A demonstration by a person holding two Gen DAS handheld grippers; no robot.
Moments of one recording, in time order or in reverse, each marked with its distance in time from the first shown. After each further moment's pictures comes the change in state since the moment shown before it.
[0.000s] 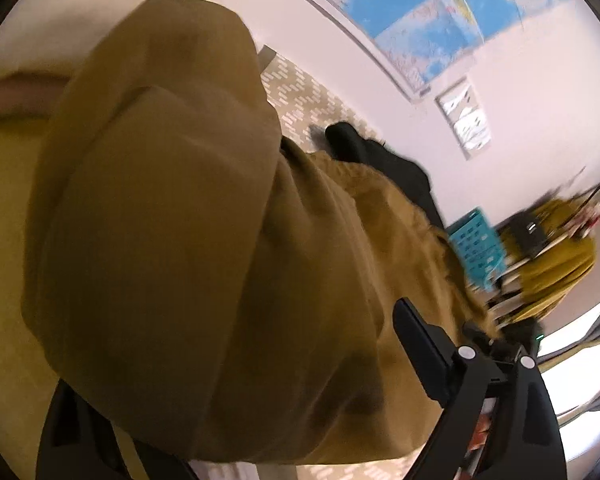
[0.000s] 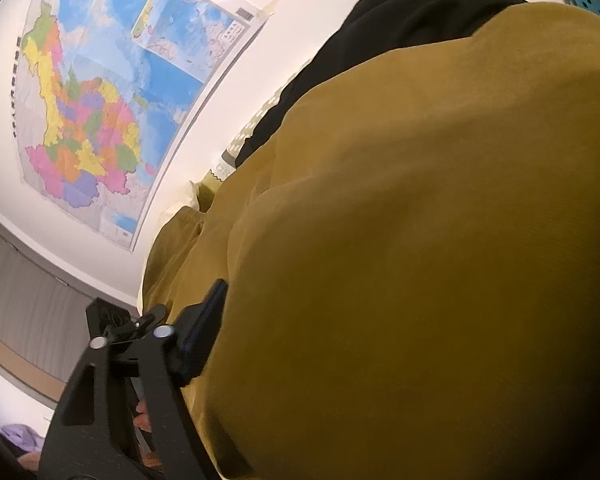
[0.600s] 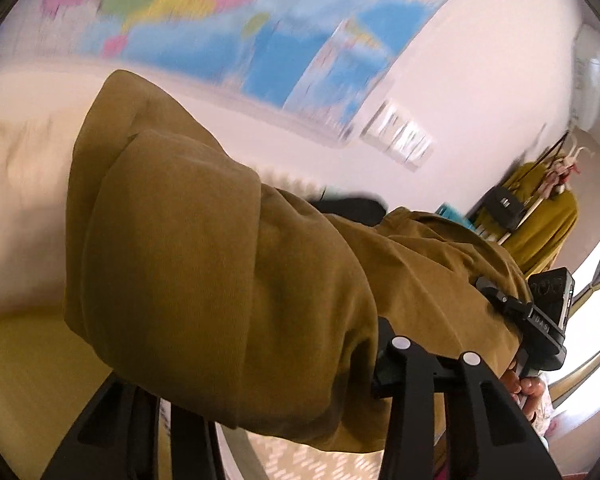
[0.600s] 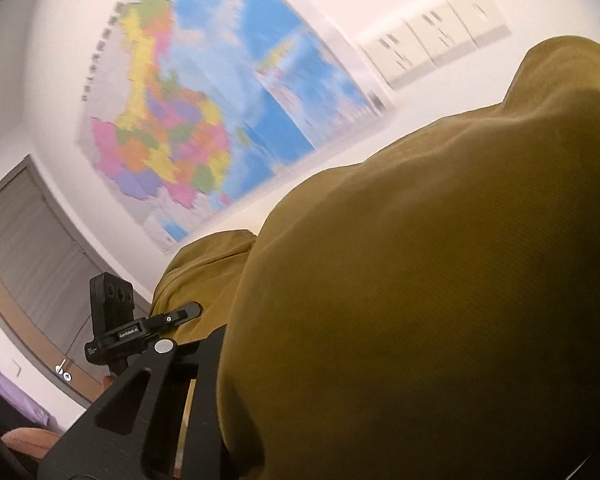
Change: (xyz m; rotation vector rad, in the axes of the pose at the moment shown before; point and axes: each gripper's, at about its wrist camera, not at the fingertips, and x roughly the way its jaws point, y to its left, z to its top) left arm -0.086 -0.070 0.068 0.248 -0.121 -0.063; right arm -0.057 0.123 0.059 -0.314 -0.160 0.111
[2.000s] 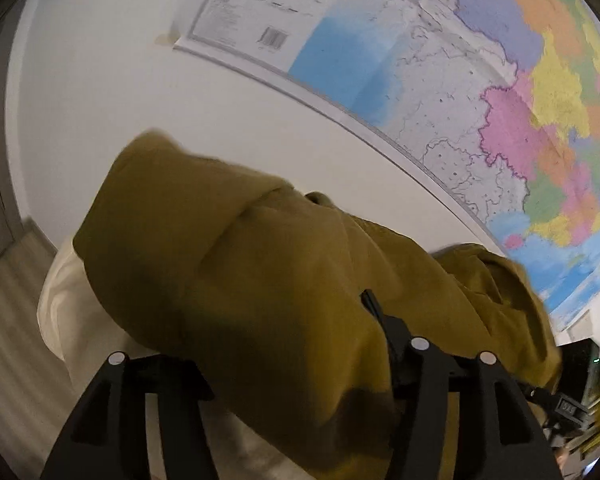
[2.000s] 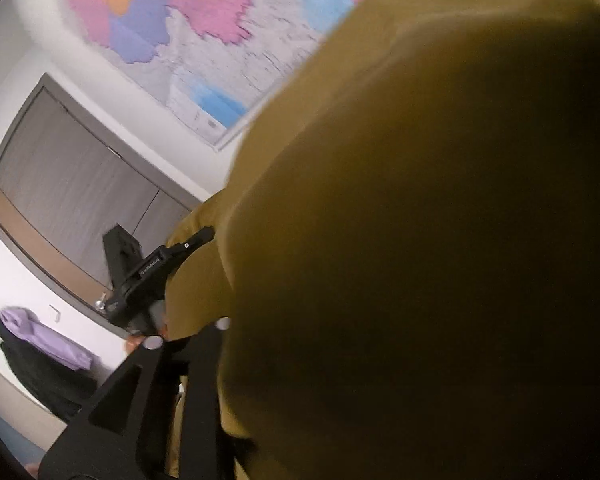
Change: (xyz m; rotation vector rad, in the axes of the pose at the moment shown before) left arm -0.157 0.375 0.062 -0.346 -0.312 0.478; right arm 0.433 0.169 -0.056 -0.041 0.516 0.309
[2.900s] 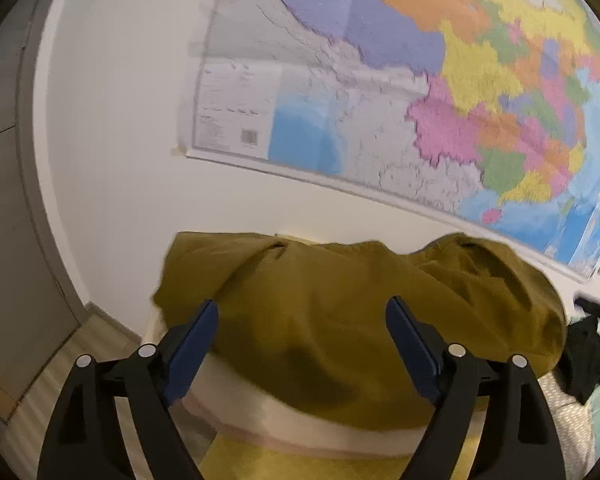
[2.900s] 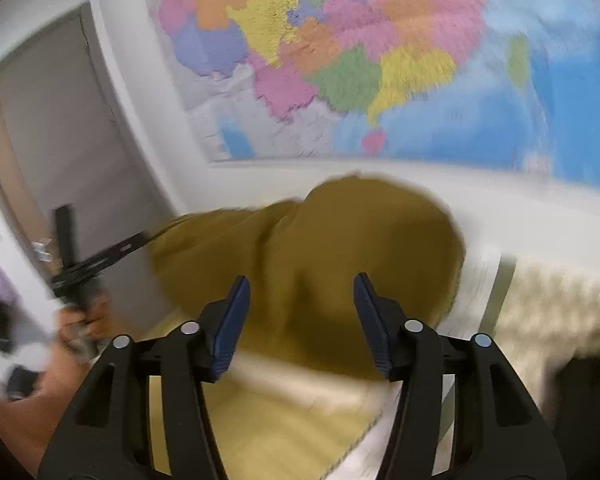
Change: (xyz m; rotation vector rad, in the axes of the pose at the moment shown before) left arm -0.073 -0.056 -0.031 0.275 -0.144 0.206; right arm -0.102 0.062 0.020 -0.386 -0.176 -0.311
